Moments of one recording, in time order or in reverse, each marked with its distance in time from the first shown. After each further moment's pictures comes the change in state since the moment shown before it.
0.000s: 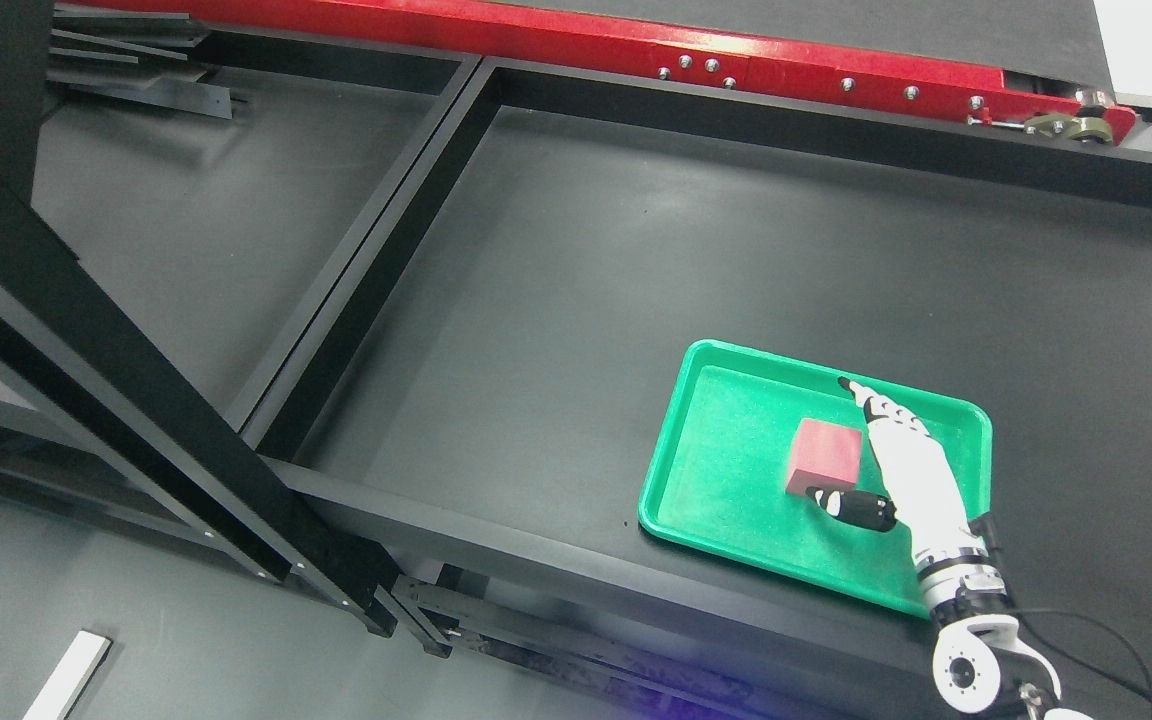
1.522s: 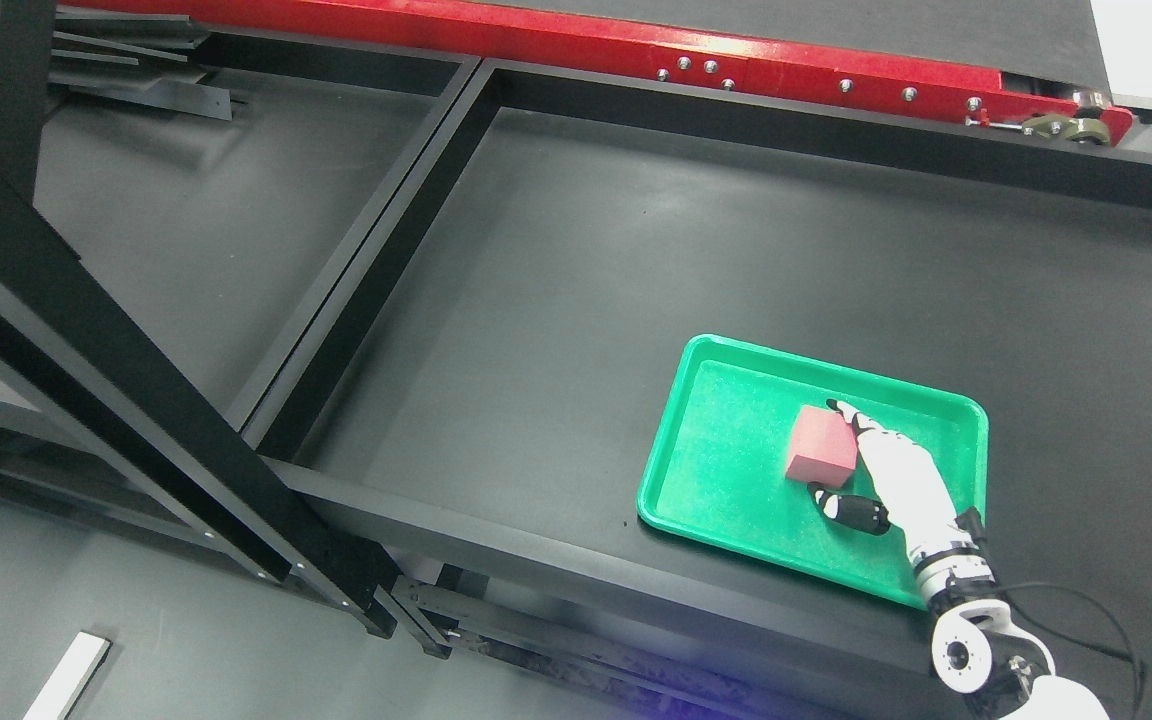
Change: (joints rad) left arm 0.000 0.000 0.000 0.000 0.000 0.000 0.000; right arm -0.081 -0.075 0.080 0.197 -0.011 -0.003 0.003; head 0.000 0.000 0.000
